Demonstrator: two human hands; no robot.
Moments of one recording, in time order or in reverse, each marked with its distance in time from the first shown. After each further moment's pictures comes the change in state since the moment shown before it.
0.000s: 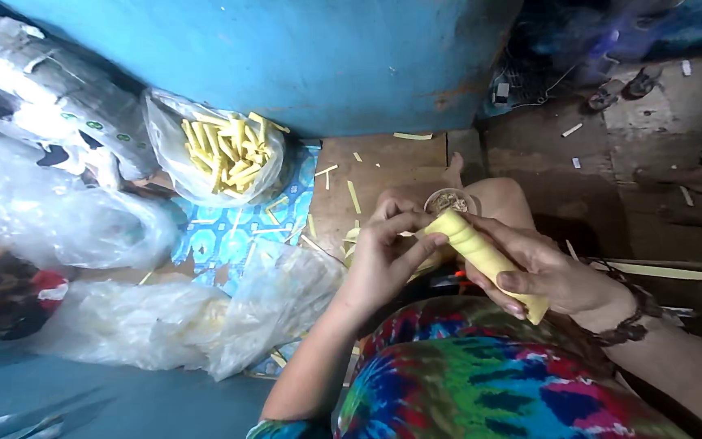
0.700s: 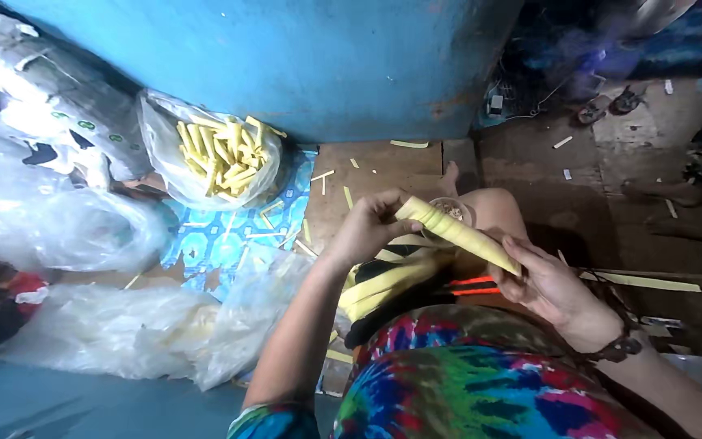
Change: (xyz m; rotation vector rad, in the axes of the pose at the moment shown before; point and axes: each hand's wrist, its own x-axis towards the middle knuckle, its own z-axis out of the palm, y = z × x) left_hand 0.046 -0.033 -0.031 -0.071 -0.254 -0.153; right_hand -0.011 0.025 -0.006 -0.059 0.637 0.017
